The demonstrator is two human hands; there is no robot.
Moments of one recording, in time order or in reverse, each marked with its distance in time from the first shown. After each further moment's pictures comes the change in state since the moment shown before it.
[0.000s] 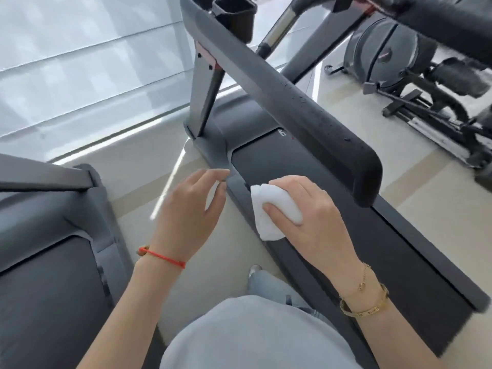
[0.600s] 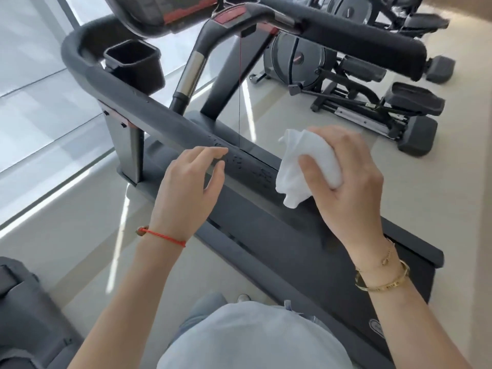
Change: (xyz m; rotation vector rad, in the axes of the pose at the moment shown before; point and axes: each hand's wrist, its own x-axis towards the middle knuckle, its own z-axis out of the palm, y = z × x) left_hand 0.200 0.032 0.070 -0.107 -0.073 0.388; right_hand 0.109 0.084 -0.078 -0.200 0.581 0.092
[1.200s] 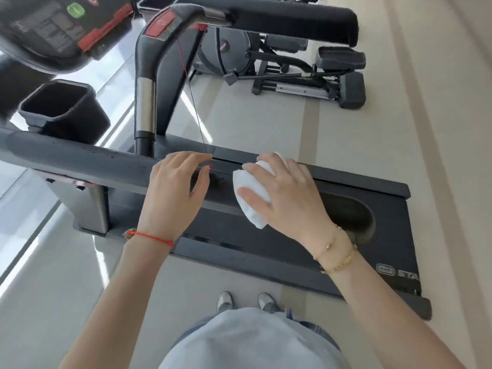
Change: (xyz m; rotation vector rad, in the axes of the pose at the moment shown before) left_hand 0.097 -0.091 0.006 -0.028 -0.296 0.244; right_hand 0.015 -0.033 0.110 -0.576 -0.447 0.319
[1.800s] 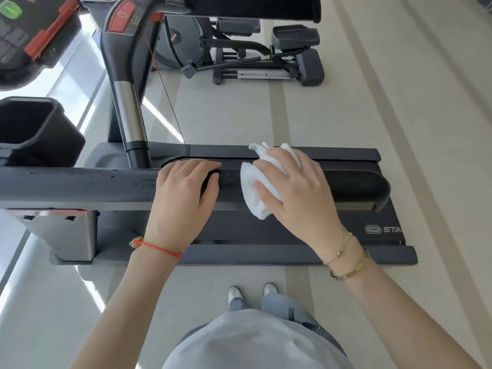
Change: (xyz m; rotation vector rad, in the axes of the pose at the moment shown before) left_hand 0.008 -0.042 -0.007 -0.020 -0.135 0.181; right_hand -0.006 -0.041 0.023 -0.130 0.242 0.147
